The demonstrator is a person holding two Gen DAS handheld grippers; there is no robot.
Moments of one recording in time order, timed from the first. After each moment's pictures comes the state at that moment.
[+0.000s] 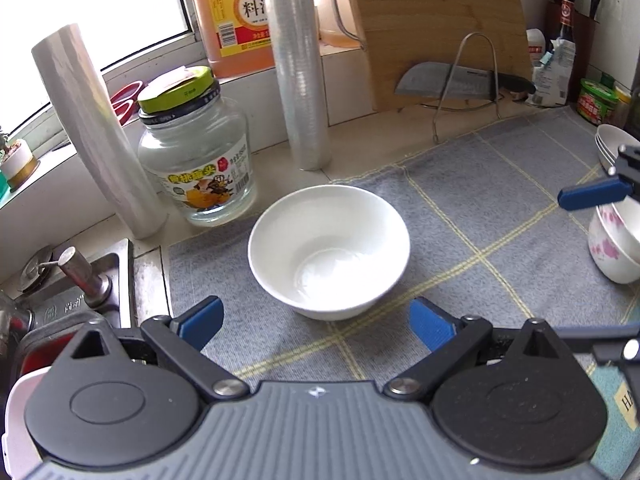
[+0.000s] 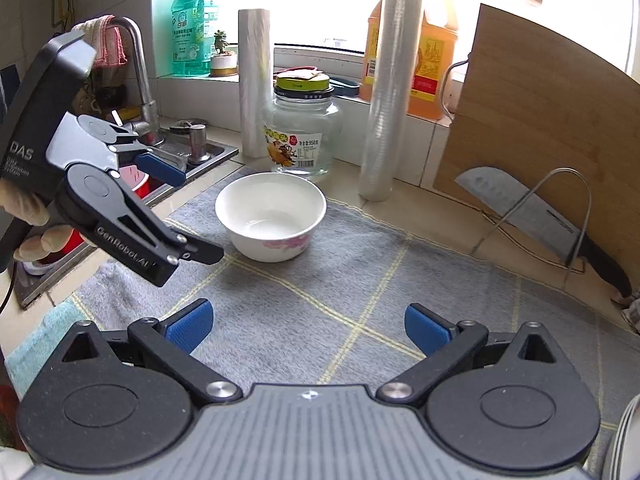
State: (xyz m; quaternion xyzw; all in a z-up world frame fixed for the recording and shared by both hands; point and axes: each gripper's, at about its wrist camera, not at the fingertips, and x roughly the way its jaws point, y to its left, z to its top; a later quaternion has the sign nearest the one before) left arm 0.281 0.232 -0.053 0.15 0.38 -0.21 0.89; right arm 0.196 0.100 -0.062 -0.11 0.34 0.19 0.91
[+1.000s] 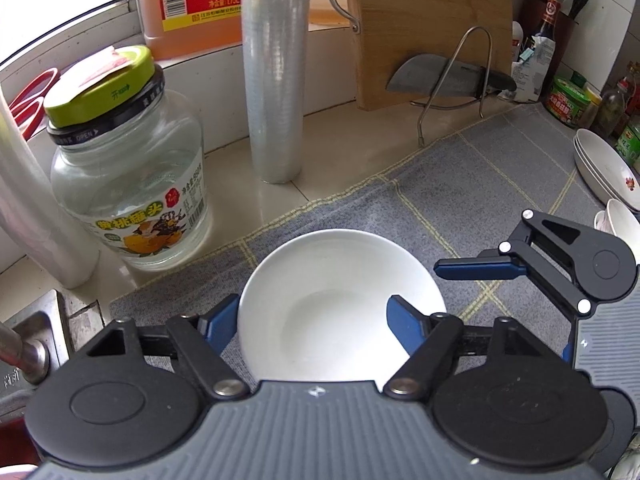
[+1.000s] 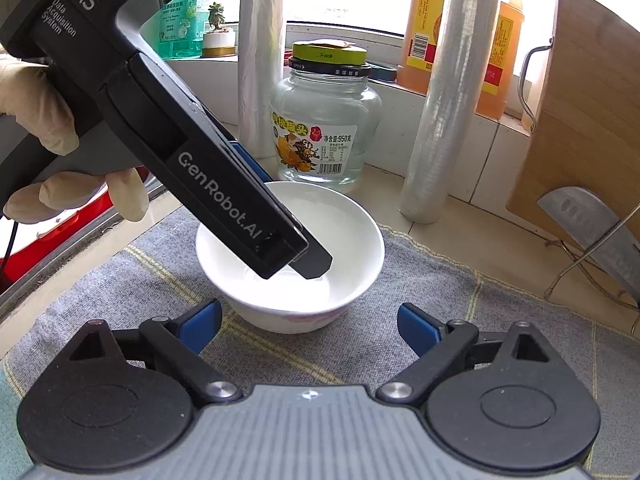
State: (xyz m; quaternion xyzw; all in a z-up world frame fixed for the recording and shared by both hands) left arm 0.369 0.226 -0.068 0.14 0.44 -0.31 0.83; right arm 0.273 0.160 -0.113 -0.13 0.34 0.19 0.91
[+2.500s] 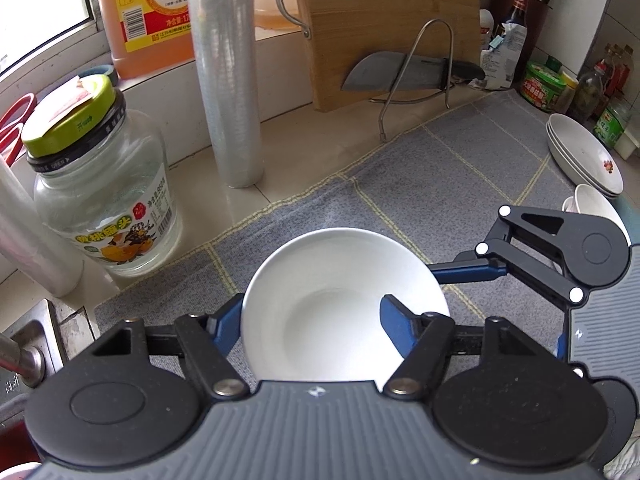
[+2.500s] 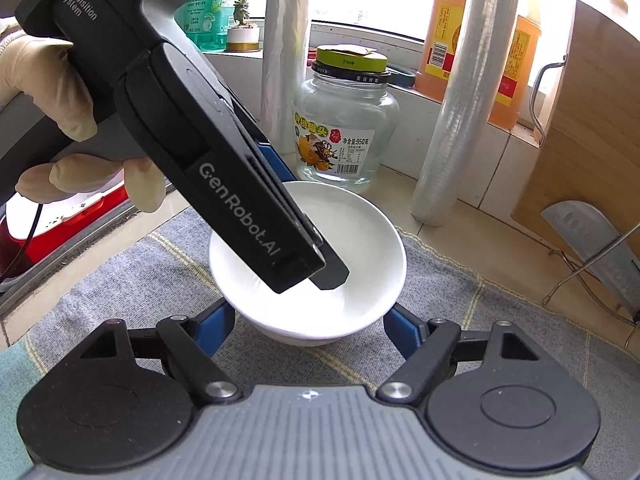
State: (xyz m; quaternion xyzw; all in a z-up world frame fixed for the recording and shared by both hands) left arm 0.343 0.209 -0.054 0.16 0.43 -0.34 0.82; right arm 0.256 0.153 -0.094 -0.14 0.35 0.21 0.90
